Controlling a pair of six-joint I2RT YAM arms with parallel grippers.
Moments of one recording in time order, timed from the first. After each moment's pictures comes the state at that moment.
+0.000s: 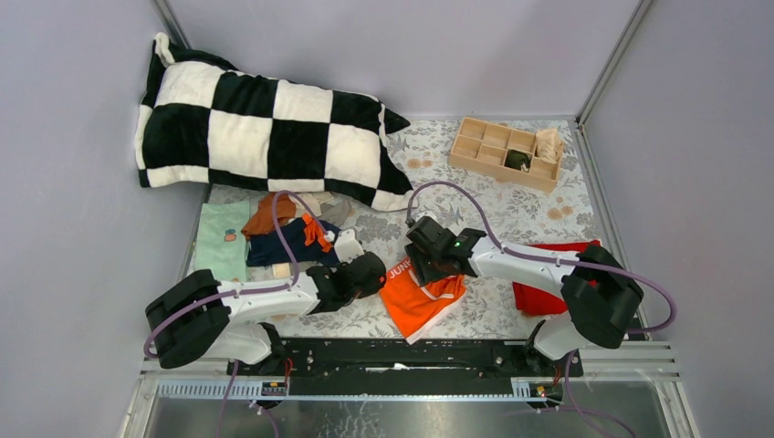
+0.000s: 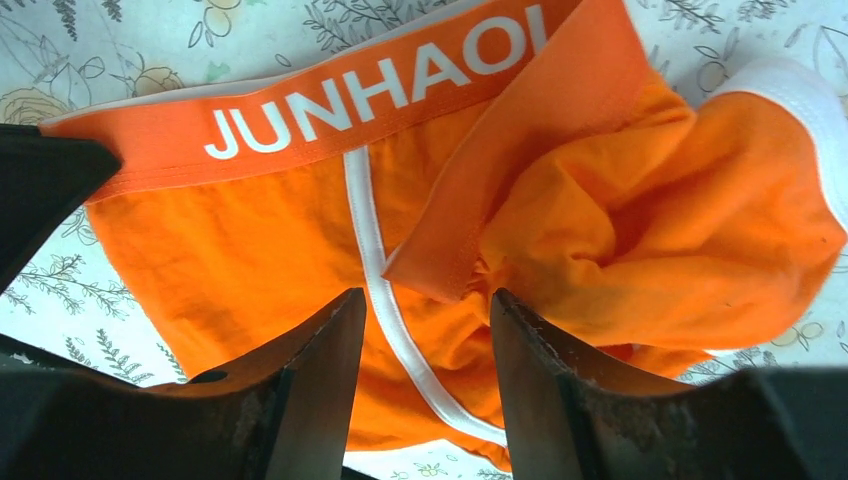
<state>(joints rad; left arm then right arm) -1.03 1.32 0.55 -0.18 -0.43 -1.24 0.91 1.50 0.90 -0.53 0.15 0.45</state>
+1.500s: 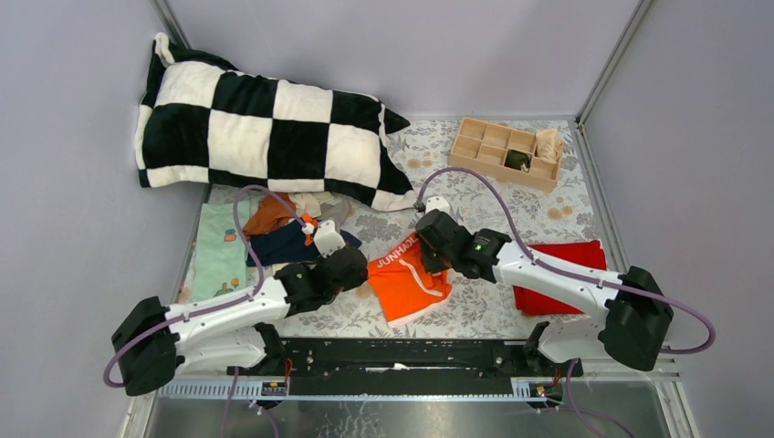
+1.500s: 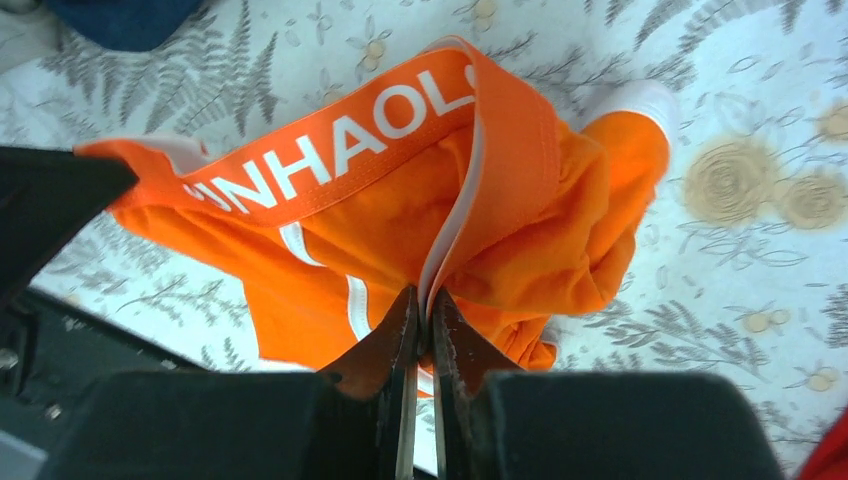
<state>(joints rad) -1.00 1.08 0.58 -0.37 -0.49 -1.20 0.94 1.33 0.93 -0.52 0.25 0.53</state>
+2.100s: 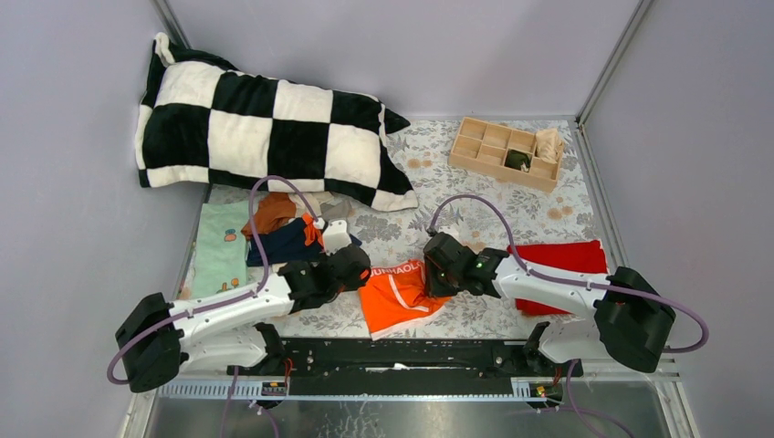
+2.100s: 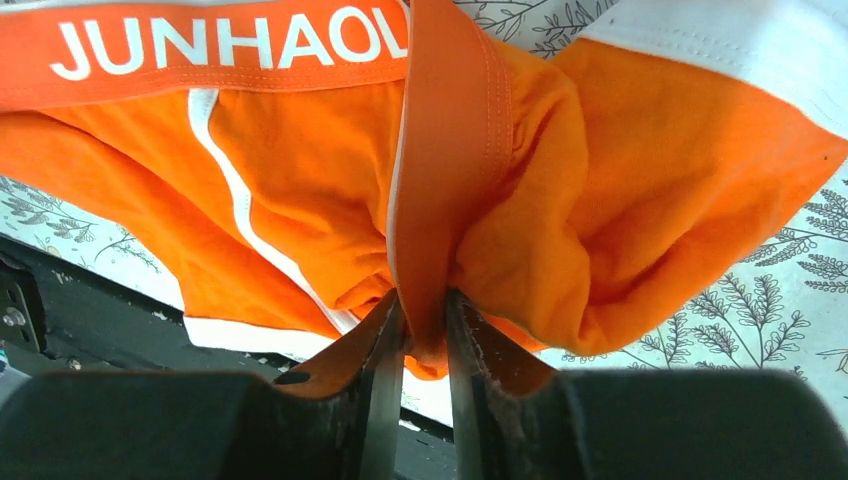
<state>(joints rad) -0.99 1.09 0.63 -0.47 -0.48 -0.98 0.94 1.31 0.70 -0.43 0.06 0.76</state>
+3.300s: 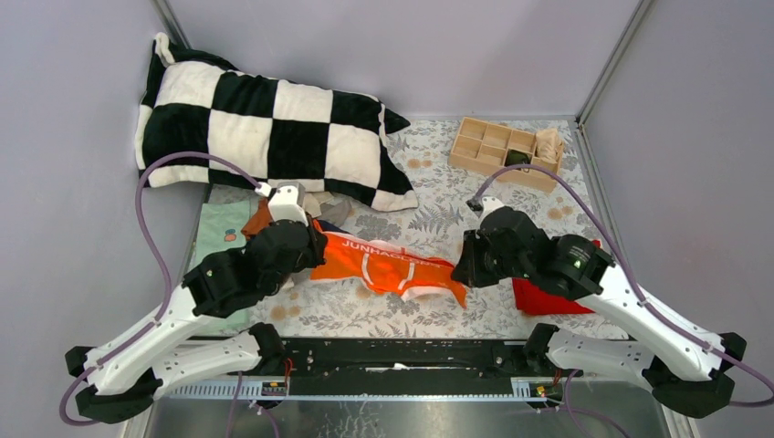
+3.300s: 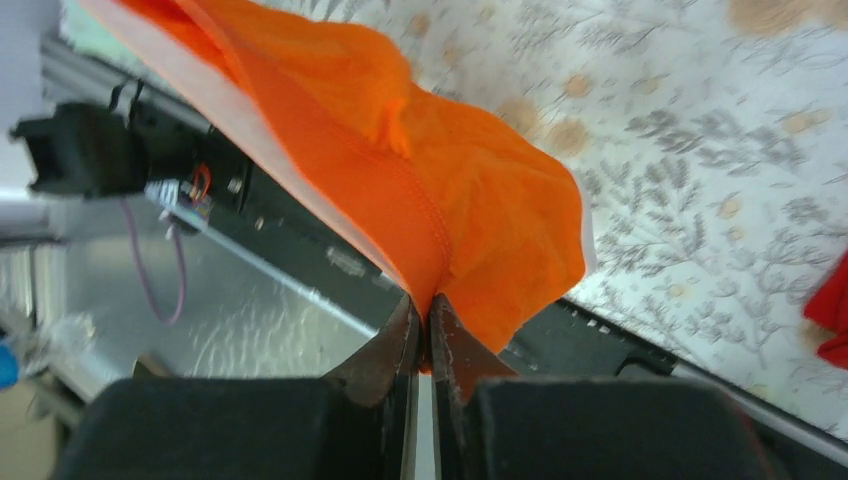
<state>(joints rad) -0.97 0.79 1.05 -0.88 -0.60 -0.72 0.94 0.94 1.14 -1.03 0.07 0.70</state>
